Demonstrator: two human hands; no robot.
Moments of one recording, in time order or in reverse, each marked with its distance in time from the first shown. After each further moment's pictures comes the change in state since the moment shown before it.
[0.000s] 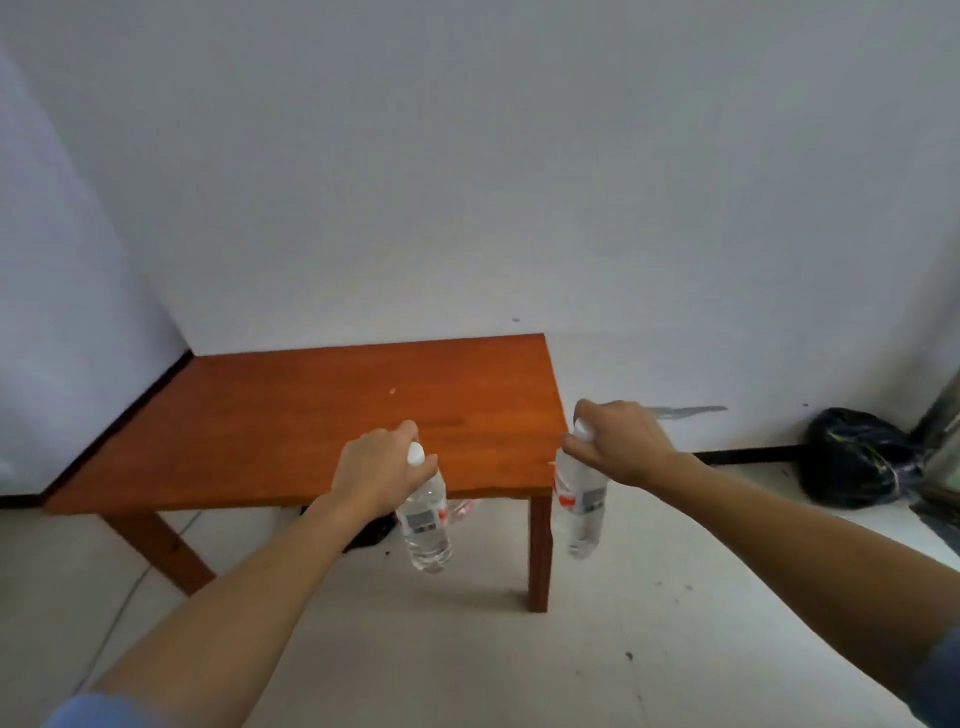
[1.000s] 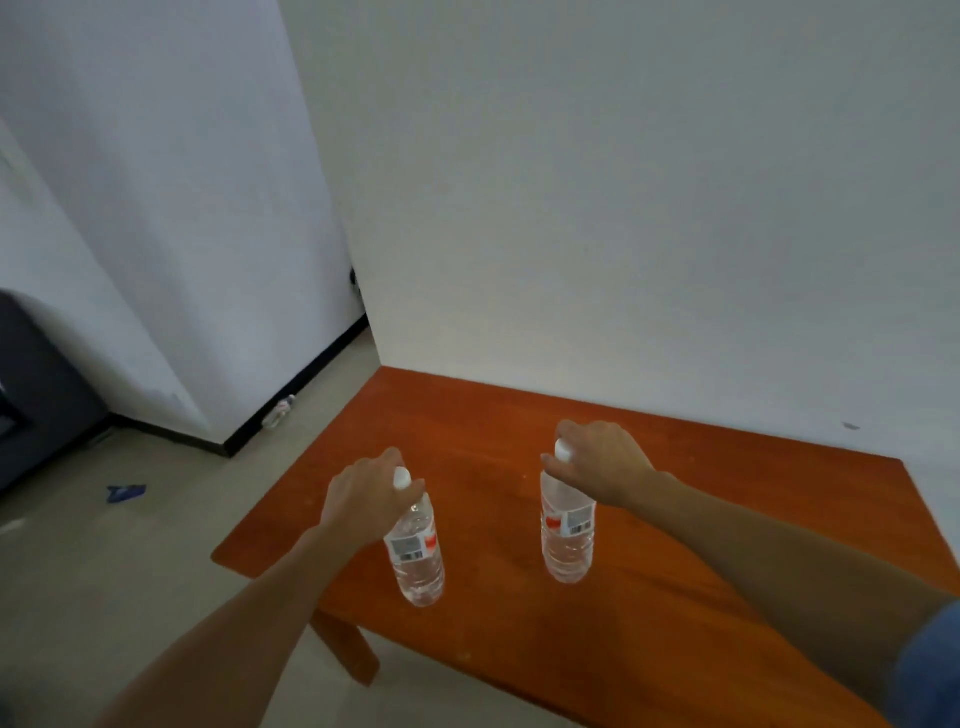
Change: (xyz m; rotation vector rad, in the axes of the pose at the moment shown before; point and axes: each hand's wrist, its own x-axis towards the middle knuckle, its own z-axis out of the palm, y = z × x) left_hand 0.193 -0.501 0.049 -0.076 -0.012 -0.515; right_hand 0.490 -0.348 0.216 0.052 -0.106 -0.371
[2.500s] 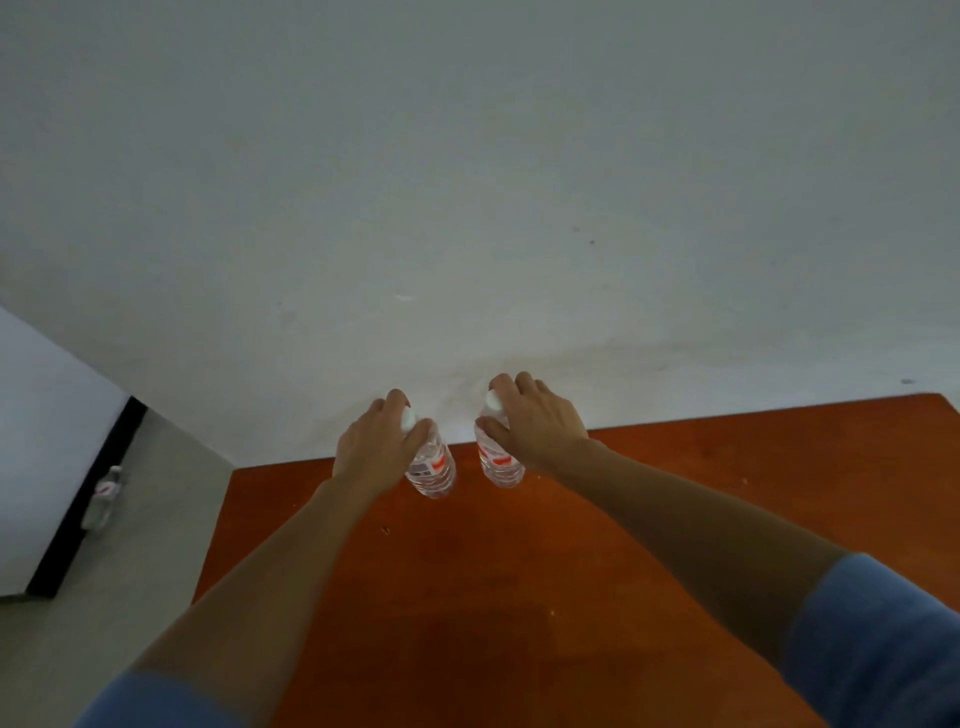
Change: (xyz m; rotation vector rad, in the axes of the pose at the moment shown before) left_hand 0.466 0.027 0.135 -0.117 -0.196 0.338; right_hand 0.351 0.099 0.146 0.165 -0.007 0.378
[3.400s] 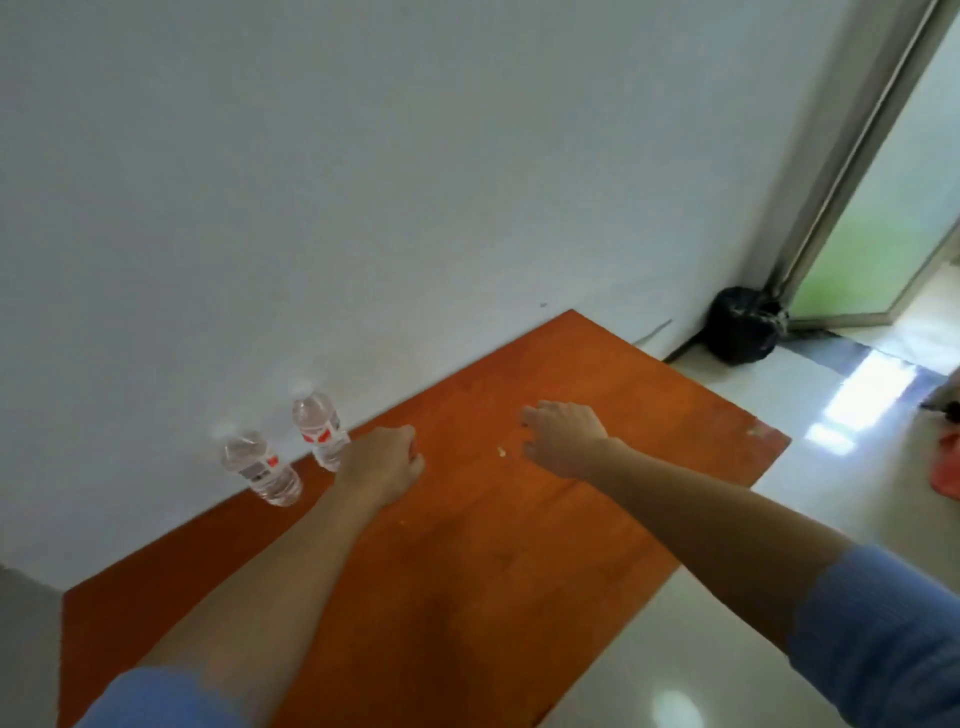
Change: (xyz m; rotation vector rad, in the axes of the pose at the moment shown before) left_hand -0.221 0.158 -0.025 0.261 -0.131 0.660; right_hand -0.371 0.006 -0.112 -0.269 -0.012 0.538
